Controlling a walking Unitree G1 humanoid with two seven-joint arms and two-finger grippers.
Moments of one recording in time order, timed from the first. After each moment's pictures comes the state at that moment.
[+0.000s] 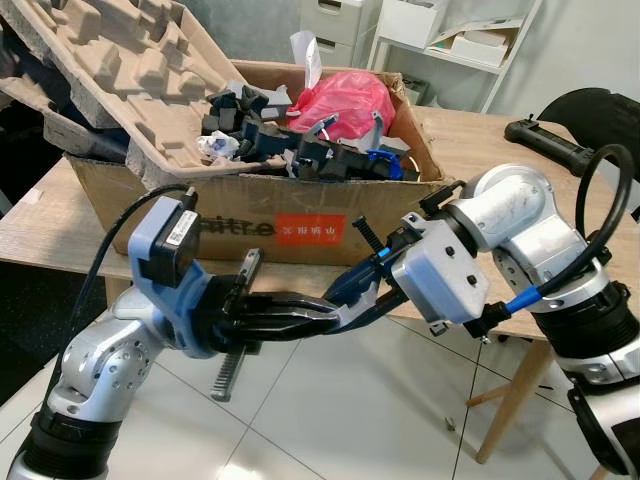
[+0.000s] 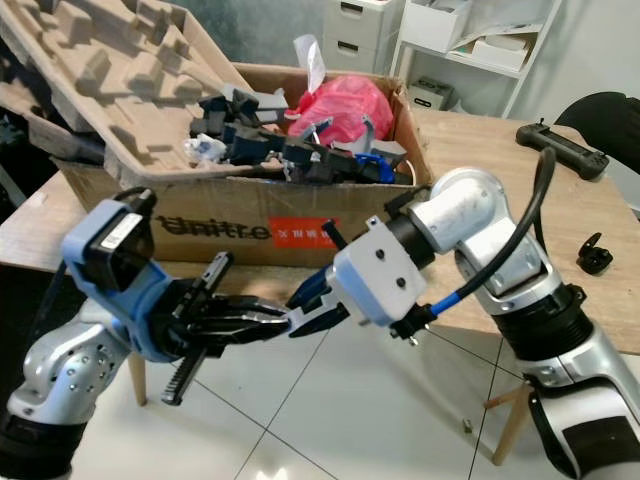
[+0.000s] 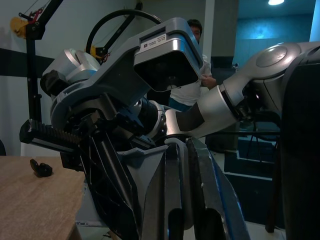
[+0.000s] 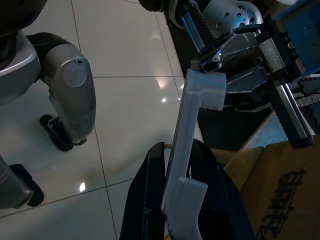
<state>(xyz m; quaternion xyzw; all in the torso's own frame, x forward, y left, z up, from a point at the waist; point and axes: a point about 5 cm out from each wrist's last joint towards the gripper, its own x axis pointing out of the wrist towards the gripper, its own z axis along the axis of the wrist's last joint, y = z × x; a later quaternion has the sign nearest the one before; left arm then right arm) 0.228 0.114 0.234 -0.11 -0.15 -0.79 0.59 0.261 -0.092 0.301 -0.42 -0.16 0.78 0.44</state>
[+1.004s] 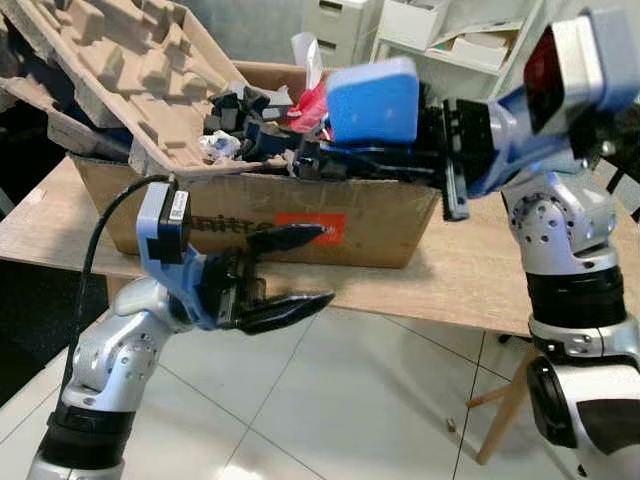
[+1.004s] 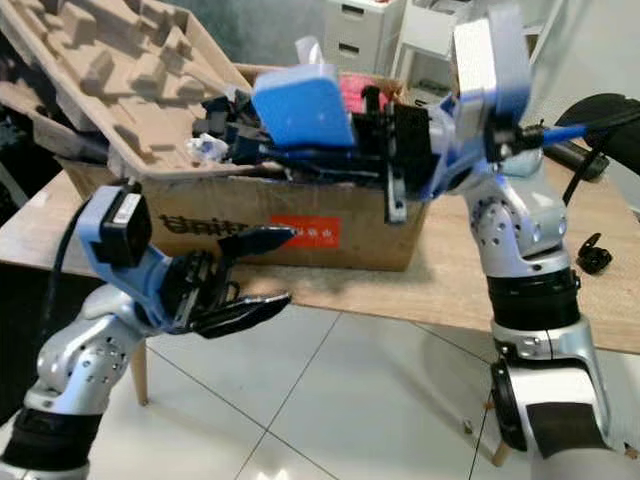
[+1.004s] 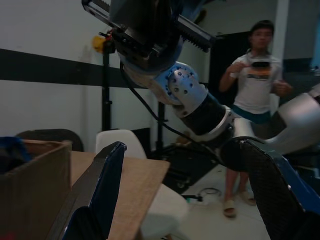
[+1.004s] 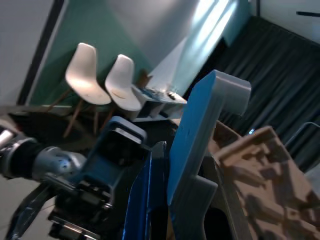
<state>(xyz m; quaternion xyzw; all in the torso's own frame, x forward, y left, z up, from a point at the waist) 0.255 0.123 0.236 -0.11 -0.21 -0.66 0.71 0.286 -0.115 0.370 -0.13 -0.36 0.67 0.64</state>
